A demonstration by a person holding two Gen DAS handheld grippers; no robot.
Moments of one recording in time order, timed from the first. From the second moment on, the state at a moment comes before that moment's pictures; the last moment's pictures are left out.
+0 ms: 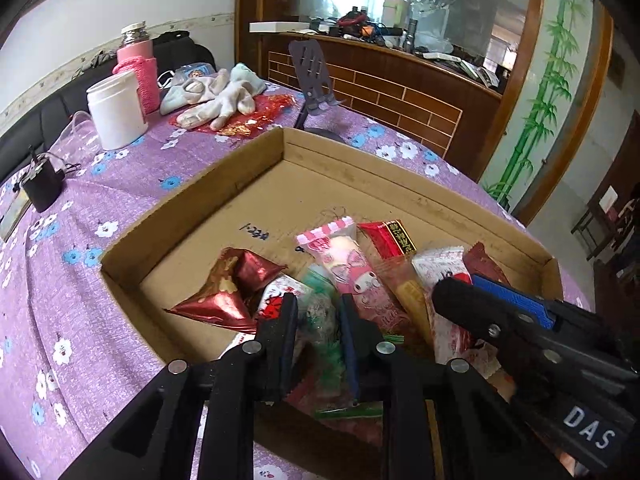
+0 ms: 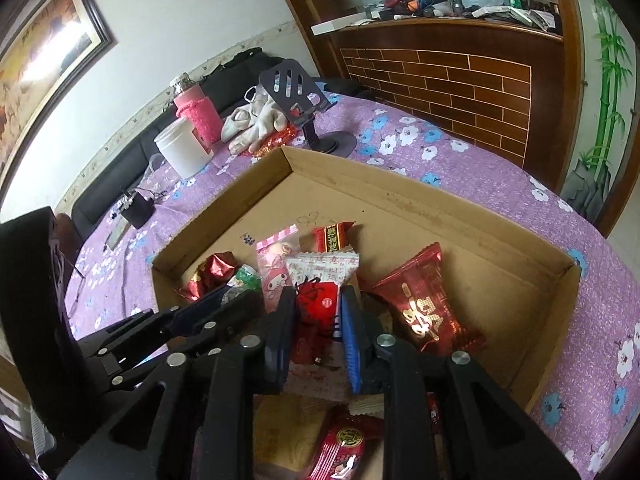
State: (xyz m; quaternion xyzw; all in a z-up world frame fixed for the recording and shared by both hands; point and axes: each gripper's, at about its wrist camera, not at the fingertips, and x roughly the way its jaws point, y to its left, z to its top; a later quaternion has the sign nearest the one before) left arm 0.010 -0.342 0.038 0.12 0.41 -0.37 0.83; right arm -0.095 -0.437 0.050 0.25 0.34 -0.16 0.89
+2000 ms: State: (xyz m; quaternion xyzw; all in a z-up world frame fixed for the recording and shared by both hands) left arm -0.039 -0.130 0.060 0.04 0.34 -0.28 0.90; right arm -0.152 -0.297 0.080 0.14 0.33 -0.15 0.92
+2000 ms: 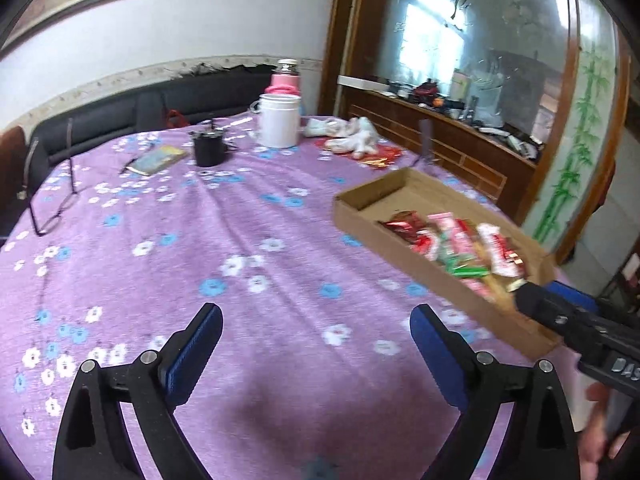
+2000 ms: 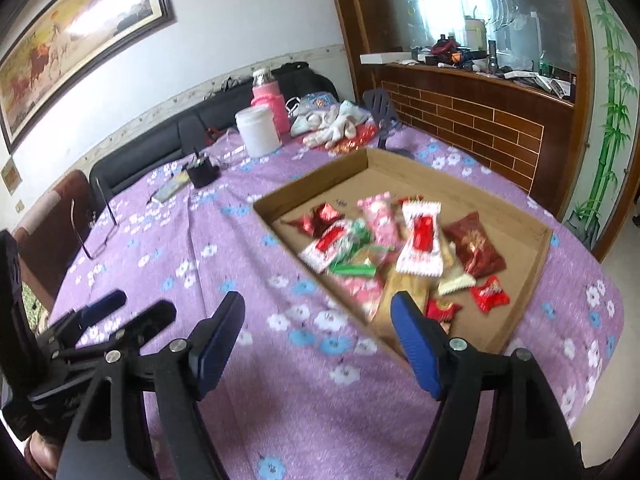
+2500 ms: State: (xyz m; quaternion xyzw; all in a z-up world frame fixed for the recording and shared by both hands) left arm -0.028 -0.123 0.056 0.05 0.32 -0.23 0.92; right arm -0.152 -0.284 0.074 0.15 0.33 -0.15 0.92
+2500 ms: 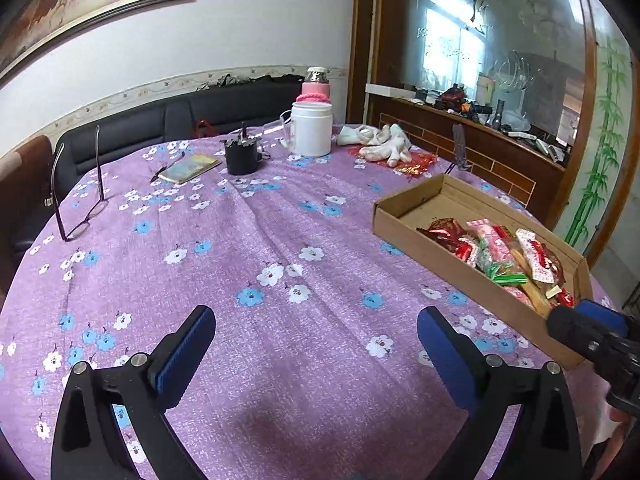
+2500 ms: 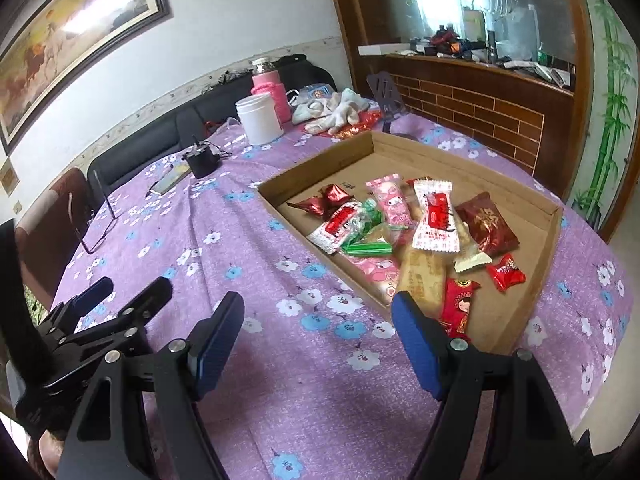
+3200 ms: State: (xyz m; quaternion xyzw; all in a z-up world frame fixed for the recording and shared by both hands) left arm -0.059 -0.138 0.079 0.09 0.27 -0.28 0.91; right arm -0.204 -0.298 0.087 0.18 0.28 -0.23 0.92
